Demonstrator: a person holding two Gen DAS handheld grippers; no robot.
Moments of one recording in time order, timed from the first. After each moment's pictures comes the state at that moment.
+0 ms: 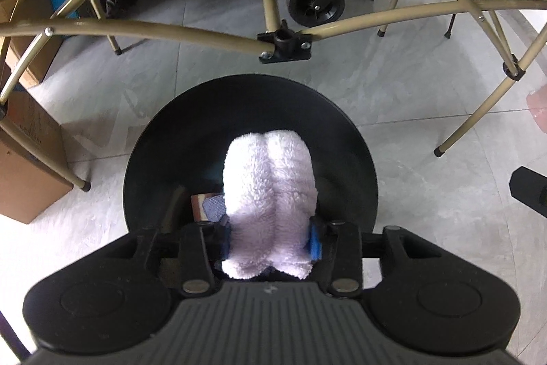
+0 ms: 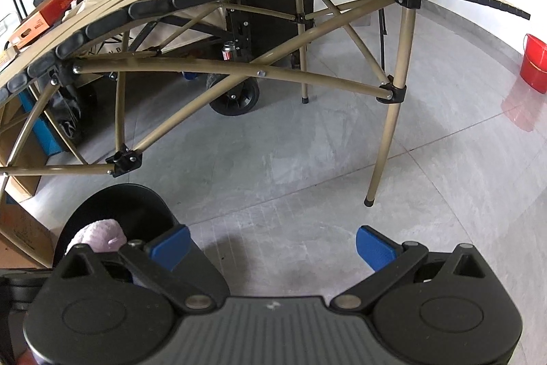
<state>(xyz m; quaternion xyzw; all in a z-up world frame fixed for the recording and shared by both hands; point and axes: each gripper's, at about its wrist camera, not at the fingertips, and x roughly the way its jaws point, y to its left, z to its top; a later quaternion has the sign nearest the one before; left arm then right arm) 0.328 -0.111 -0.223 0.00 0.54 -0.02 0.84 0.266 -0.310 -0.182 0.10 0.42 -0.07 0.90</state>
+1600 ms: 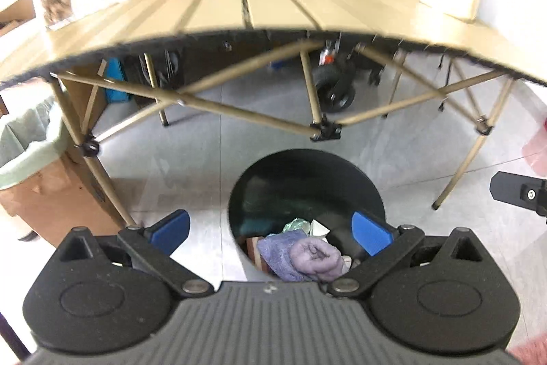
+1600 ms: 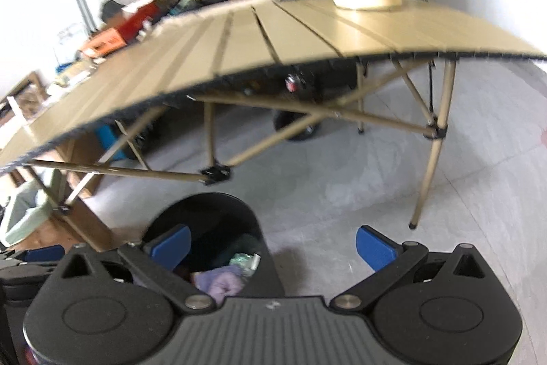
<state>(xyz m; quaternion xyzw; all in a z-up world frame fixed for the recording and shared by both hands) 0.209 -0.042 -0.120 0.00 0.39 -0.01 0.92 0.190 -0.269 -0.105 0.09 0.36 0.03 0.93</state>
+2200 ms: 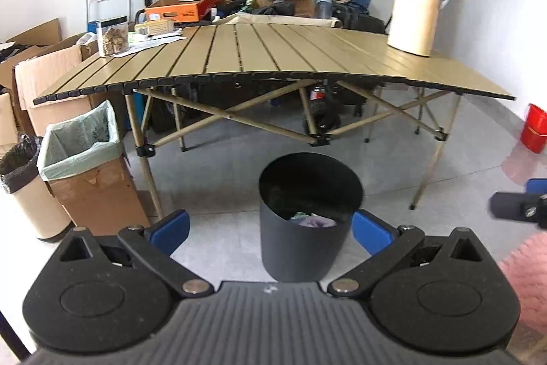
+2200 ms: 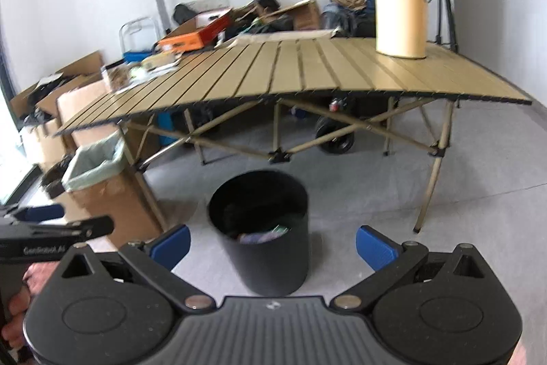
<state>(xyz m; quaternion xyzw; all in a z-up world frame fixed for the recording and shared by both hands) 0.035 0.007 -0.058 0.00 0.32 -0.03 0.95 0.019 -0.231 -0.041 0.03 0.34 0.11 0.93</state>
